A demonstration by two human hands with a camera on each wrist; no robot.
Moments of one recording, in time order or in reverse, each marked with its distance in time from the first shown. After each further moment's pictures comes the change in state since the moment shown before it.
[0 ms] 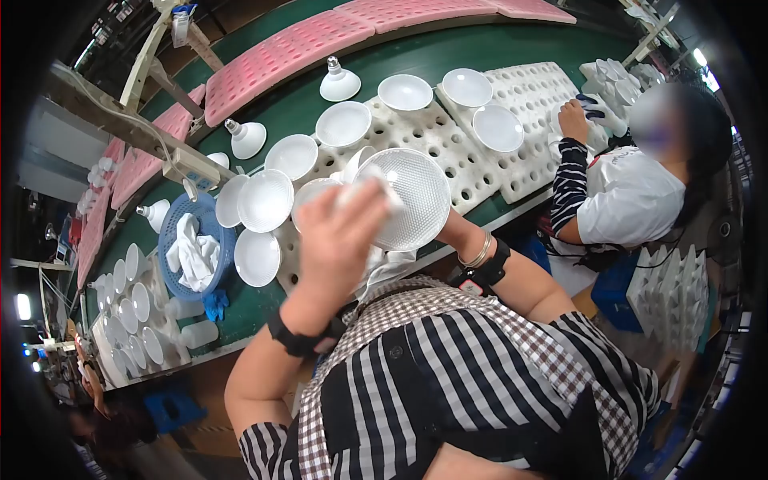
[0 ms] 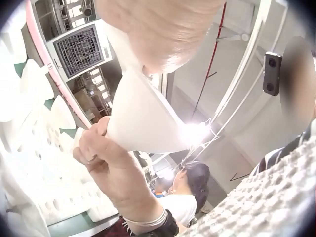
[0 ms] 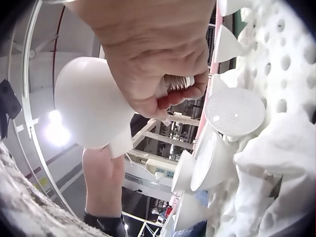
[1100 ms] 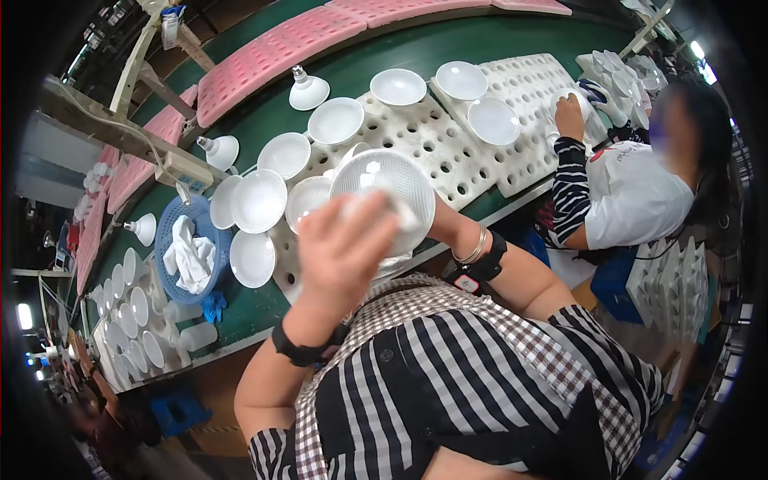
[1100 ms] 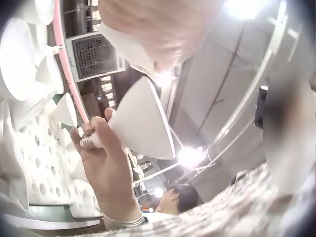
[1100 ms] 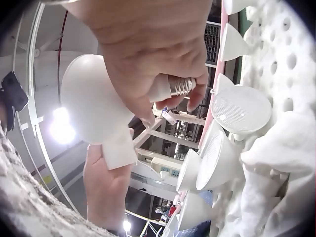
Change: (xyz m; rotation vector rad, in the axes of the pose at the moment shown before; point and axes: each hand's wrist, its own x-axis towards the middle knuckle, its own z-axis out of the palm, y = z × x) left_hand -0.002 0.014 -0.010 -0.024 -0.036 0.077; right_hand 0.003 -0.007 0.006 -0.224 -0.069 -0.133
